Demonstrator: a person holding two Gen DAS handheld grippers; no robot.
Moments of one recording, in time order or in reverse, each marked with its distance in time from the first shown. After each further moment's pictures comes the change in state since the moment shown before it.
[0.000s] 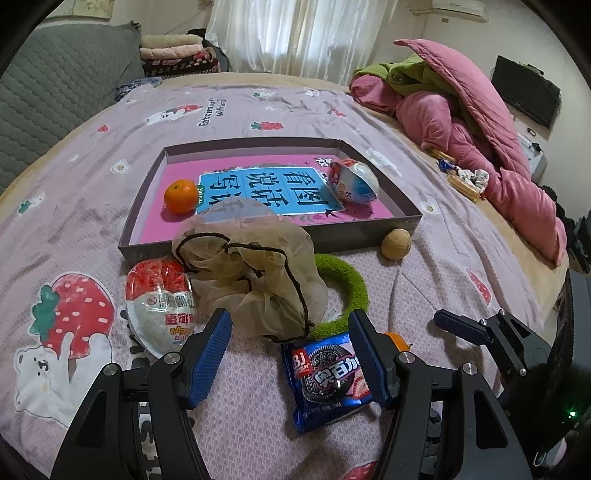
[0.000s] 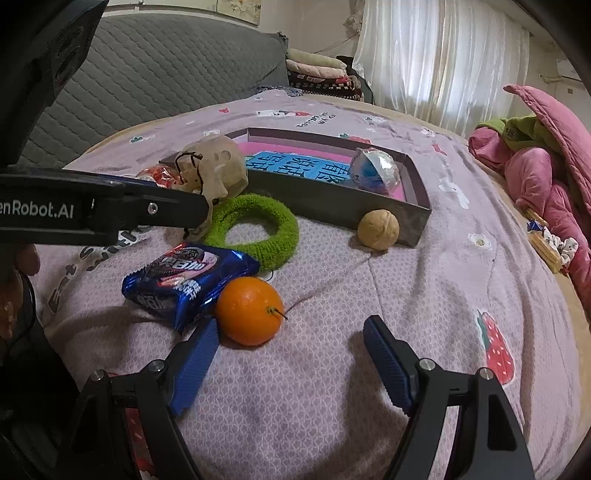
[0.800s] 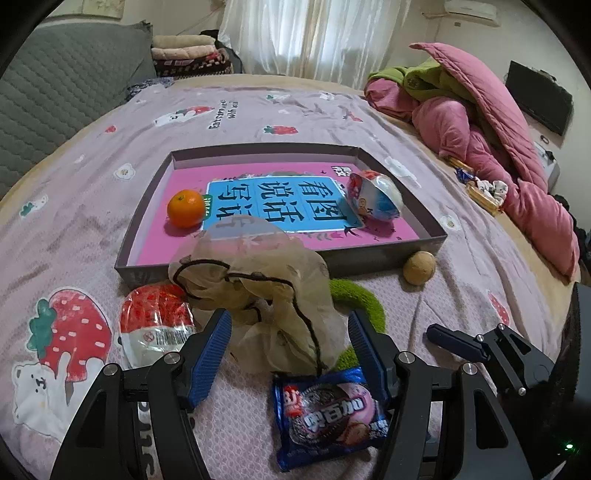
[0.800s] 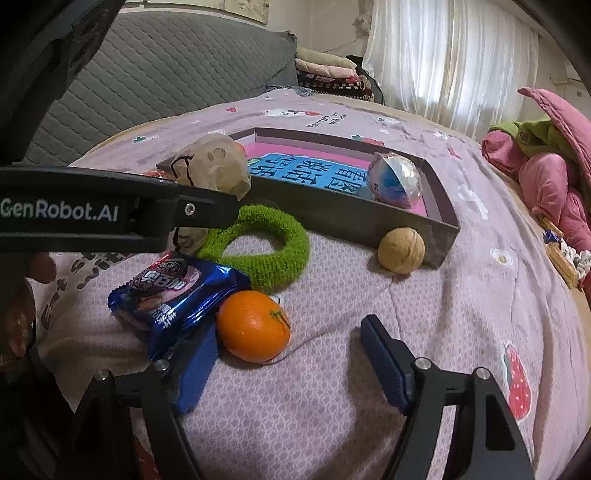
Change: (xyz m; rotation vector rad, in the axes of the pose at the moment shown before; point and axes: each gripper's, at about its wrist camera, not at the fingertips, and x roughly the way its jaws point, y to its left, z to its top) left arm 0.023 0.007 0.019 -0.027 -0.014 0.049; right arm 0.022 0.000 0.016 -0.016 -0.008 0.044
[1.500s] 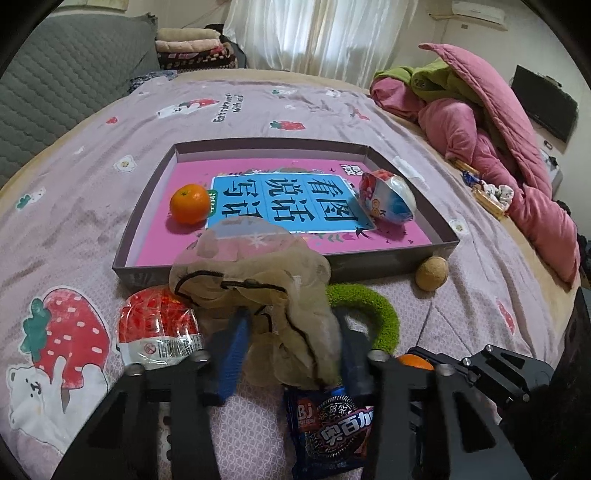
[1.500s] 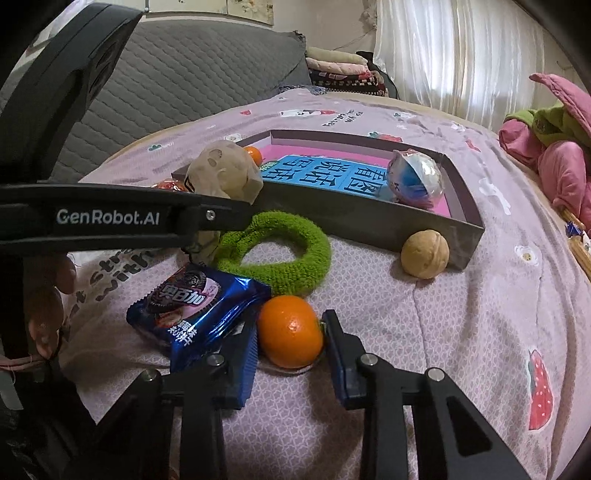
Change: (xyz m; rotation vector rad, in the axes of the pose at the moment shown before) left arm 0.011 0.009 0.004 -0.024 0.012 -0.016; right arm 0.004 -0.003 0.003 0.039 0.008 0.102
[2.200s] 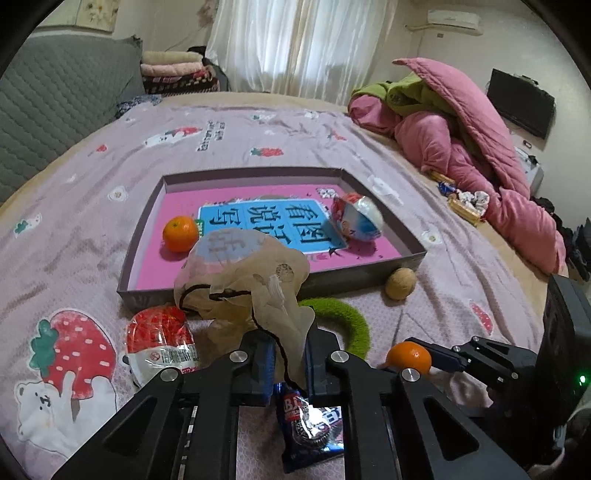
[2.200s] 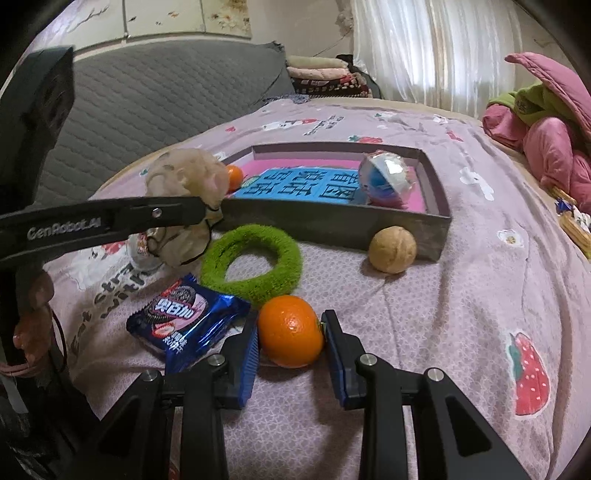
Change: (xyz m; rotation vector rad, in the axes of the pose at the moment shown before) left arm -0.031 -0.008 0.001 0.054 -0.091 -0.053; right arm -0.017 -0.022 -0.002 0.106 -0.052 0.006
